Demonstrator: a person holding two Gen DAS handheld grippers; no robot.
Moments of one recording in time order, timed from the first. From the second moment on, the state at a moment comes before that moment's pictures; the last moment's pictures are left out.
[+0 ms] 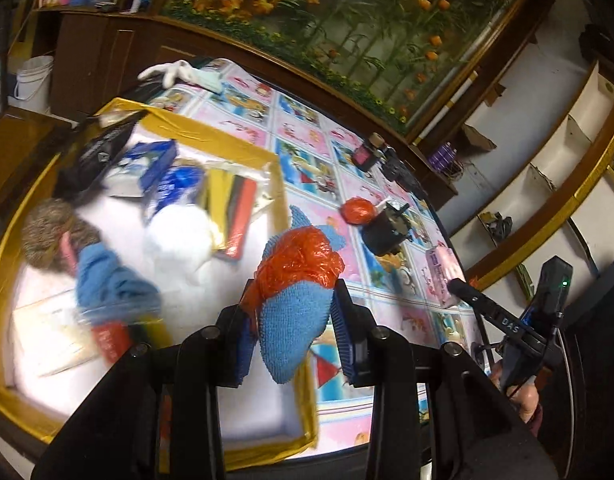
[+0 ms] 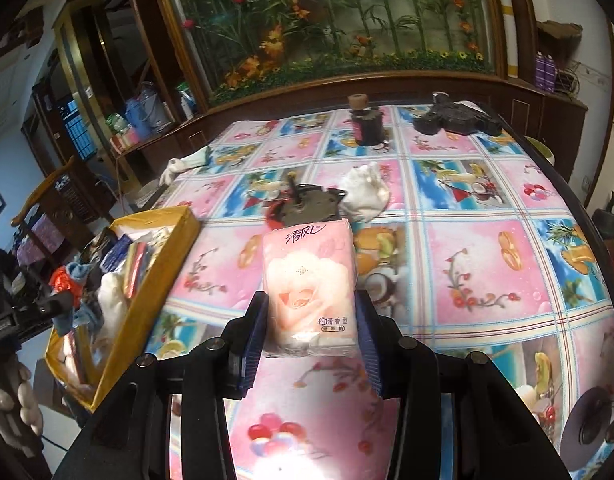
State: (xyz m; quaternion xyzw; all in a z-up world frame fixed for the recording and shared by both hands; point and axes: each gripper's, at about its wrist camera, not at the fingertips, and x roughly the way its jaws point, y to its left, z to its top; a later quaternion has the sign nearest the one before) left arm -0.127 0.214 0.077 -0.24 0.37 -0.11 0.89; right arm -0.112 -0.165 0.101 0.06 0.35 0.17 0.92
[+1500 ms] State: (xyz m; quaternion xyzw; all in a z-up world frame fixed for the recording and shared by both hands) left arm -0.174 0.191 0.048 -0.10 0.39 -0.01 0.91; right arm -0.058 0.105 0.074 -0.07 0.40 0.29 0.86
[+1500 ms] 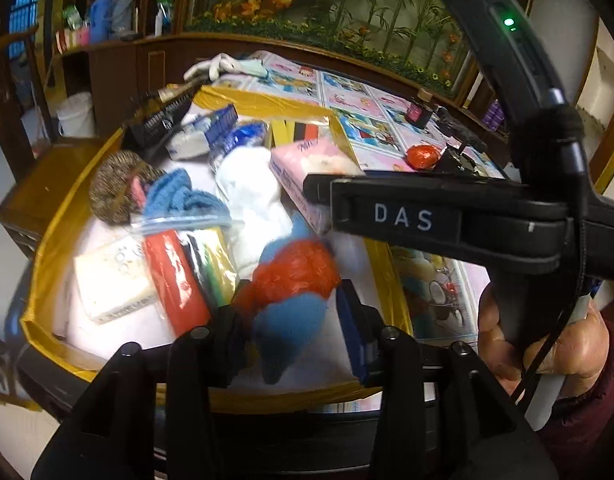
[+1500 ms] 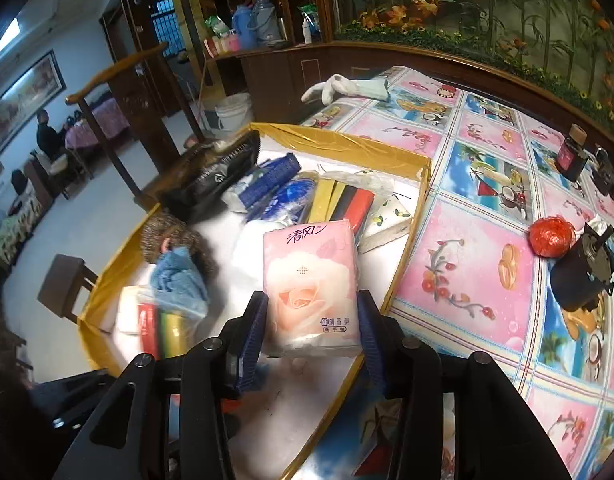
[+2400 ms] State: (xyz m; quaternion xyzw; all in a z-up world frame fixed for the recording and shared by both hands) left arm -0.175 0.172 0.066 0.00 0.38 0.10 0.92; right arm -0.087 0.030 0.082 0.00 0.39 0.28 0.88
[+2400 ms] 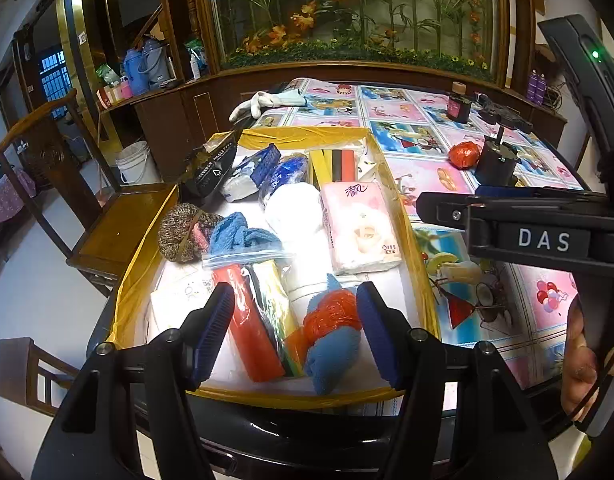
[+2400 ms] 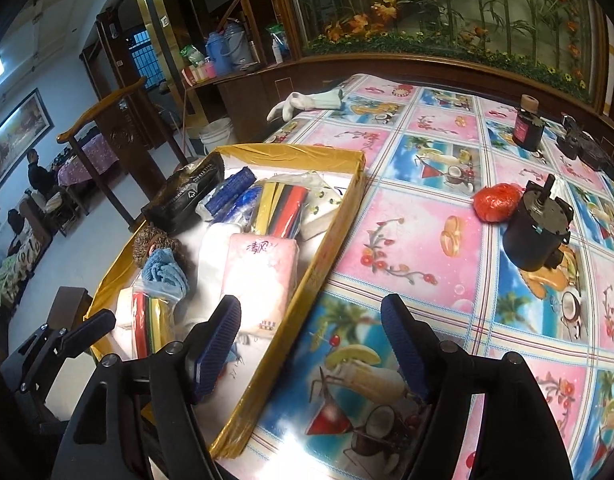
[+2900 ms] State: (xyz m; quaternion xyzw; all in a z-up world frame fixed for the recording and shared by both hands) left arm -0.175 0.167 0.064 -0.04 0.40 0.02 0.92; right arm -0.092 0.011 0.079 0.01 0.39 0.27 0.88
